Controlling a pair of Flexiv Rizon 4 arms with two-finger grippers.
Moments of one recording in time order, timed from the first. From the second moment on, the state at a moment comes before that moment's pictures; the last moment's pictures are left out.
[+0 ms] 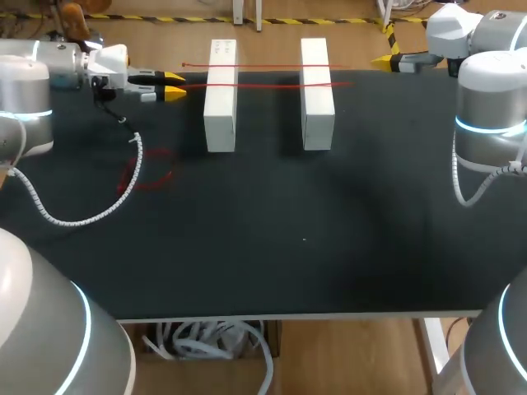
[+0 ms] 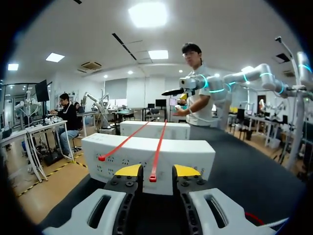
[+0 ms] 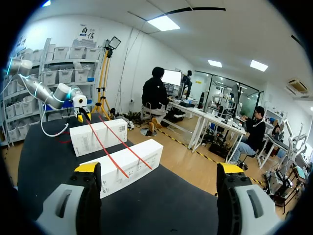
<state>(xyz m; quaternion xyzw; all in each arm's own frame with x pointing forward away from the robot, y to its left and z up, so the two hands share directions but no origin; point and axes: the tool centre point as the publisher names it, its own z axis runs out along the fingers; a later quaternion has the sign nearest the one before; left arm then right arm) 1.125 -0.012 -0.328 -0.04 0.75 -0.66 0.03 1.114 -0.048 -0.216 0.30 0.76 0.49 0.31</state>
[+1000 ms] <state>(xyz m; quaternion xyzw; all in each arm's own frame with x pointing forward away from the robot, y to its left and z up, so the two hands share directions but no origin) 1.132 -0.017 -0.297 0.00 0.73 -0.68 0.03 1.114 -0.048 -0.216 0.30 0.76 0.49 0.31</state>
